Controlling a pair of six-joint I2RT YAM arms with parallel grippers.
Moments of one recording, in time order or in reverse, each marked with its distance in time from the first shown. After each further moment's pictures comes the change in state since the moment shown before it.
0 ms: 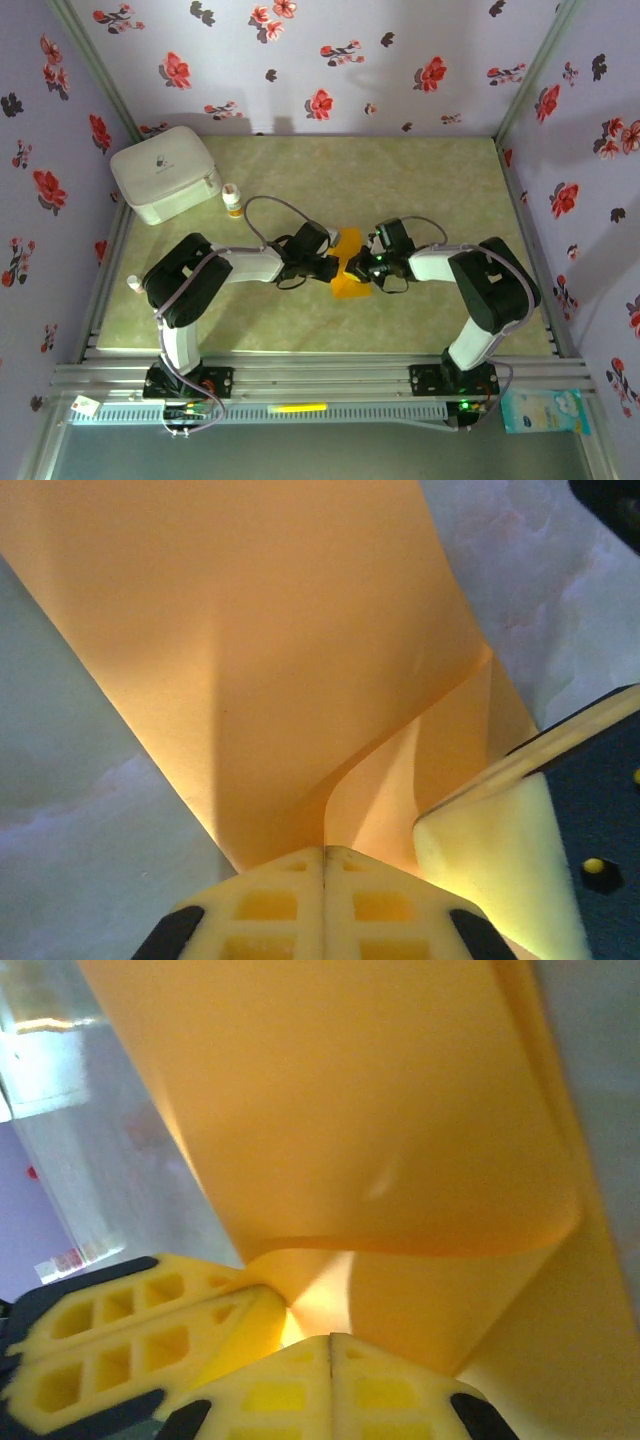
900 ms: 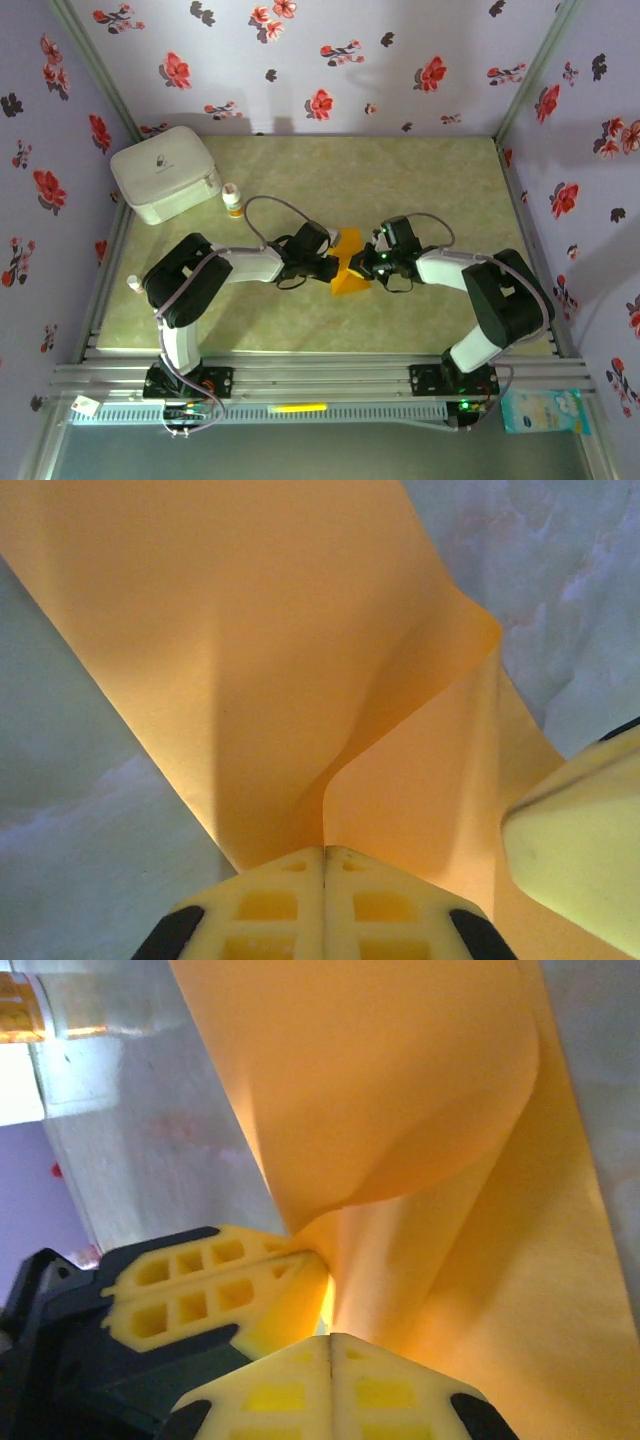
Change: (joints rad) left arm 0.000 0.000 0.000 0.000 -0.002 0.000; right arm -0.014 -0.106 -0.011 -0.036 0.008 -0.014
